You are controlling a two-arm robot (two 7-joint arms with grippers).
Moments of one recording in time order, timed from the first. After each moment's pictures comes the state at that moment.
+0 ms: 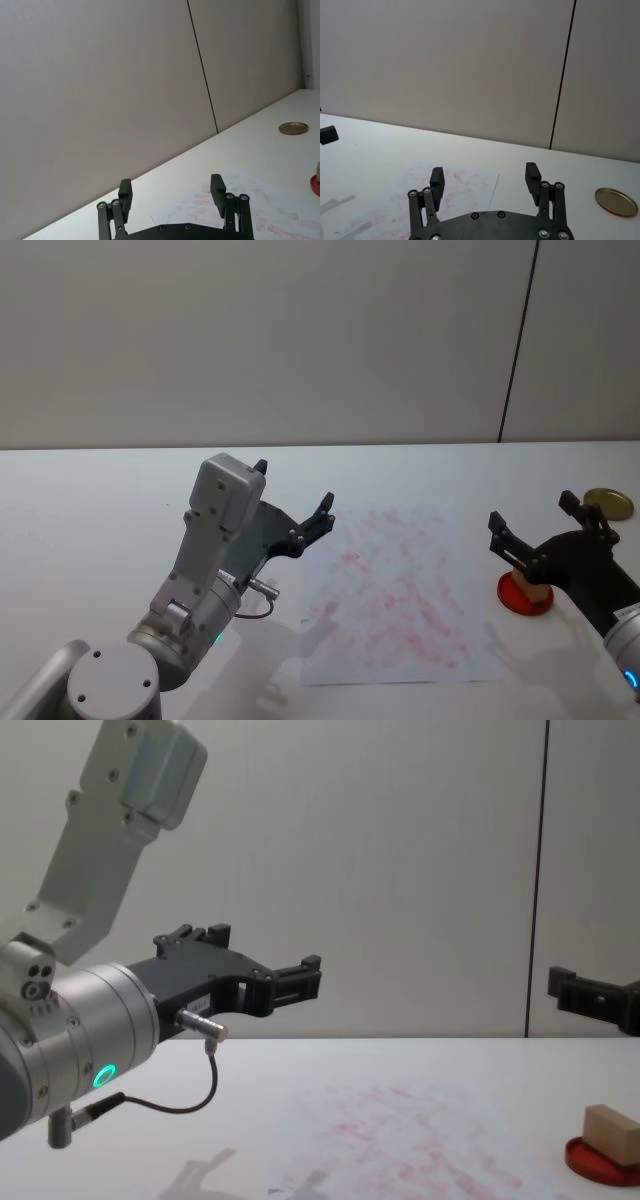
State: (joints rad) left arm -0.24 0.38 0.45 -1.63 -0.20 0.01 -0.01; right arm -0.01 0.34 -0.23 -1.77 0.29 0.03 0.07
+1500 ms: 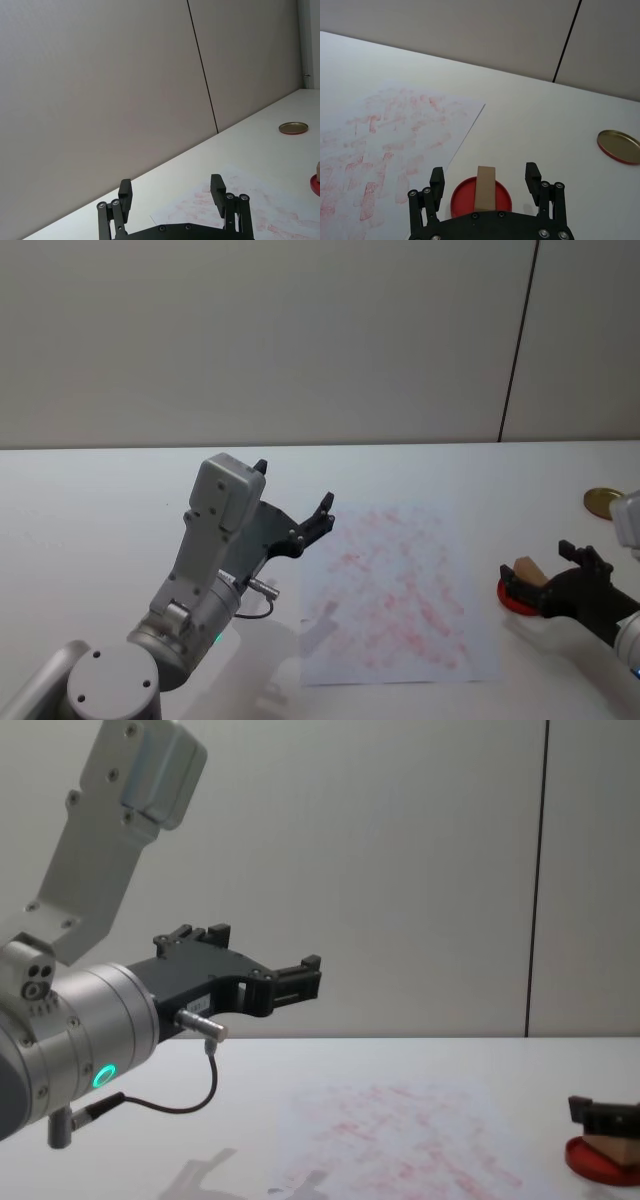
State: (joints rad) left arm -0.24 0.38 0.45 -1.63 -0.20 0.01 -0.01; right arm 0.12 0.36 -0.19 -1.52 0.23 0.22 0.26
